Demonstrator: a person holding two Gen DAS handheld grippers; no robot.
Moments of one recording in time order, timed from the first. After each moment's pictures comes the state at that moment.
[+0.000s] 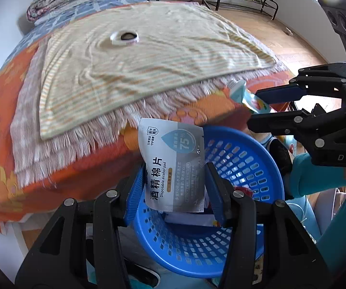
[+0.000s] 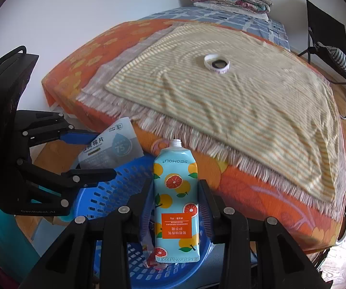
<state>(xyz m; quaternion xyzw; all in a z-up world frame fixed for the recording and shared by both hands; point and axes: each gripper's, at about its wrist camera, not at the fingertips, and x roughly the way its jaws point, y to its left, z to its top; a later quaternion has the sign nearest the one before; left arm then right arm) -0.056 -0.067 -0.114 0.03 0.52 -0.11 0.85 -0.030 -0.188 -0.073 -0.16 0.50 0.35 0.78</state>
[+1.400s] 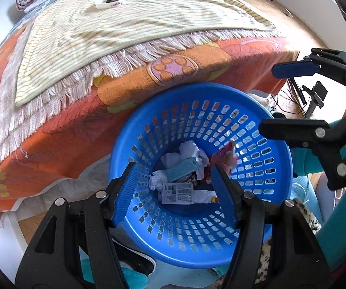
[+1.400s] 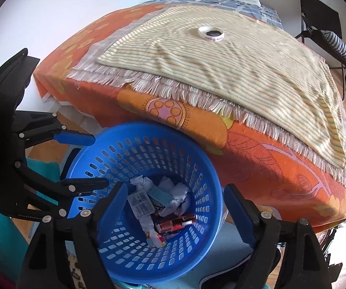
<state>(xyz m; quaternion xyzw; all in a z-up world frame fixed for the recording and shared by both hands) -0.070 -0.081 -0.155 0.05 0.57 -0.11 0.82 -0.054 -0.200 -0.110 -0.16 0.52 0.32 0.77</state>
